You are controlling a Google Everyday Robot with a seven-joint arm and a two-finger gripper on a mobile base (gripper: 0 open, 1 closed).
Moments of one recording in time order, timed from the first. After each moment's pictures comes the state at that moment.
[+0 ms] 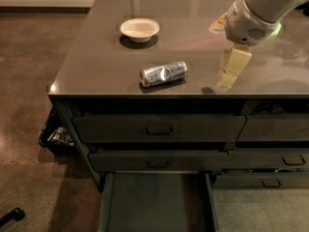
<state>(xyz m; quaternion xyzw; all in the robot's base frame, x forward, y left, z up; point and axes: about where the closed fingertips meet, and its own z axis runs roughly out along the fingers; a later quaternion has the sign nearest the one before) 0.566 -0.167 0.942 -0.67 0.70 0.01 0.22</state>
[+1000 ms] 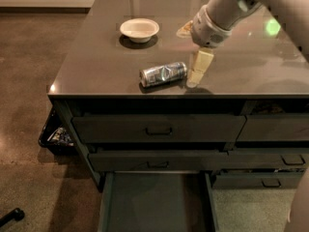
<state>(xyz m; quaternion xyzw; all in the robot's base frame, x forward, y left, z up) 0.638 -0.104 0.896 -0.72 0.64 0.06 0.25</state>
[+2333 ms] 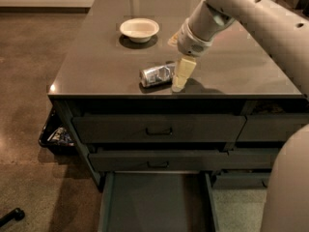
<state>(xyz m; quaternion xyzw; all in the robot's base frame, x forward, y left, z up) 0.670 -0.077 0.853 -0.70 0.67 0.06 0.25</state>
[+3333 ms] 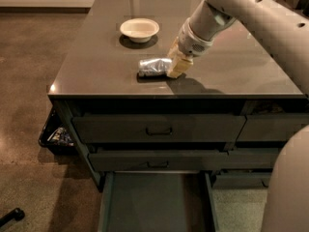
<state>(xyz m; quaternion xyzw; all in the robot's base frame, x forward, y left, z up) 0.670 -0.077 0.853 -0.70 0.67 0.06 0.24</state>
